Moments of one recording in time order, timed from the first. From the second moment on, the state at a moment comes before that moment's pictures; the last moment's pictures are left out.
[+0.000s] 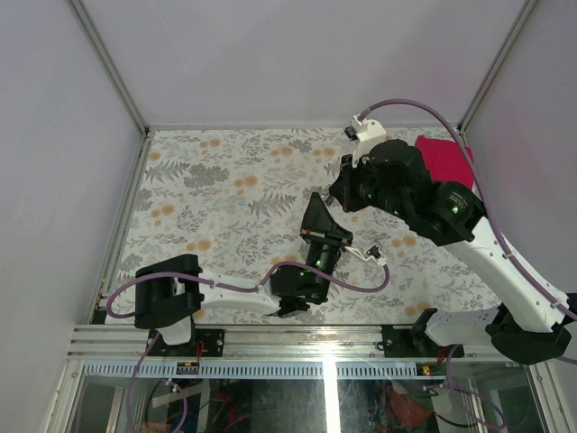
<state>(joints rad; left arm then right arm) -1.36 1.69 0.92 1.40 -1.04 2.02 0.85 1.25 1.65 -0.89 0.17 0.34</state>
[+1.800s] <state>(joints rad) -1.47 1.04 1.18 0.13 -0.67 0.56 0.85 0.57 0.87 -0.04 -0.08 -0.04</state>
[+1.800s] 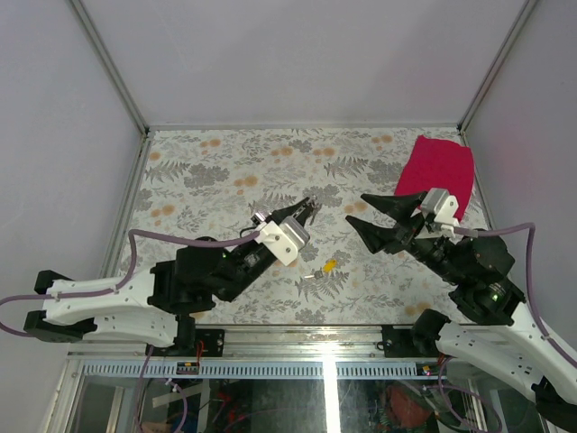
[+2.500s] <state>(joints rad) -1.47 0.90 1.18 0.00 -0.39 0.34 0.85 0.64 0.87 0.11 -0.34 0.02</state>
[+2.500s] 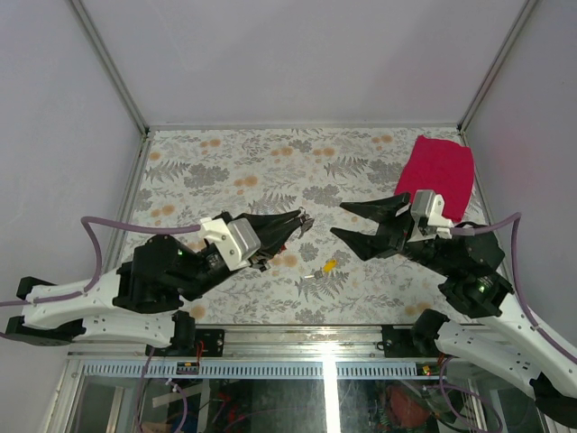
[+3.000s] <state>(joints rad) -1.47 0.87 1.18 0.00 -0.31 0.31 0.85 0.67 0.87 0.16 -0.48 0.10</state>
